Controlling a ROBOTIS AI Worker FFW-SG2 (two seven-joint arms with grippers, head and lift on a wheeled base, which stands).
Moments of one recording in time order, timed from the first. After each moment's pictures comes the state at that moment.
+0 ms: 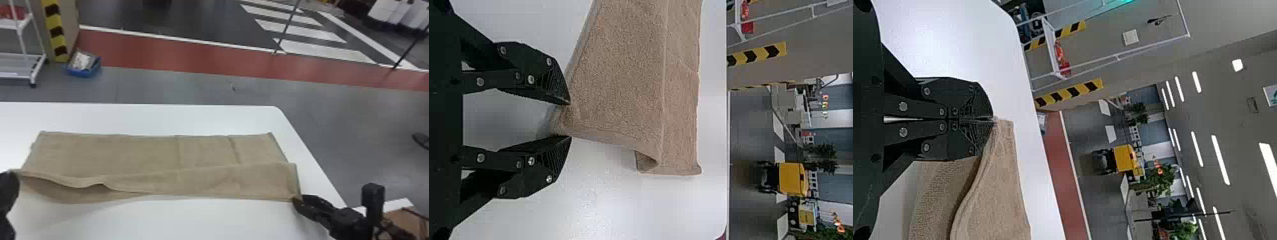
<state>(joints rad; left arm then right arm) 0.56 0.41 -0.20 -2.27 0.07 0.36 0.45 0.40 -0.29 -0.62 -1.72 -0.09 0.41 0.87</state>
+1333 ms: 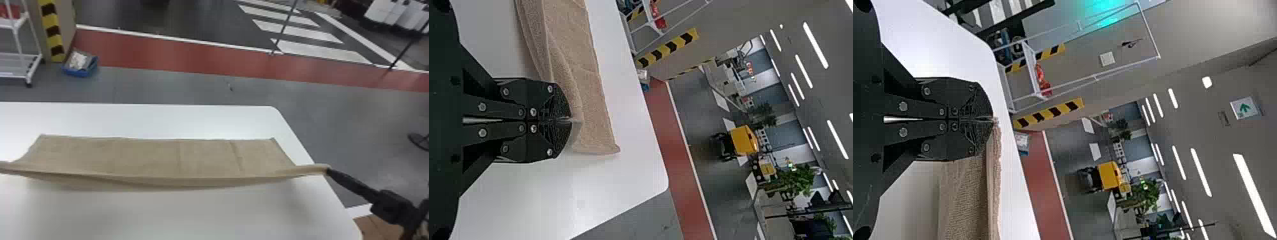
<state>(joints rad) 0.64 0.42 -0.20 -2.40 -0.03 0.39 0.54 0.31 -0.26 -0.93 -1.97 -0.35 0.92 0.96</state>
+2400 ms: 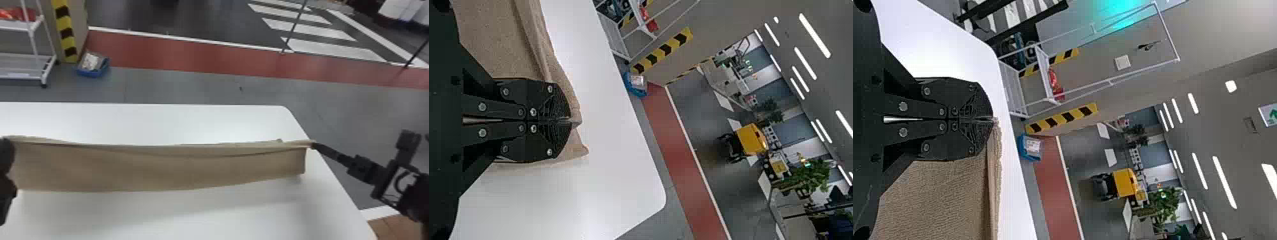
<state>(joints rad) 0.39 0.39 -0.17 -2.31 0.09 0.60 0.49 -0.03 -0.31 -0.75 -1.72 -0.20 0.99 0.90</state>
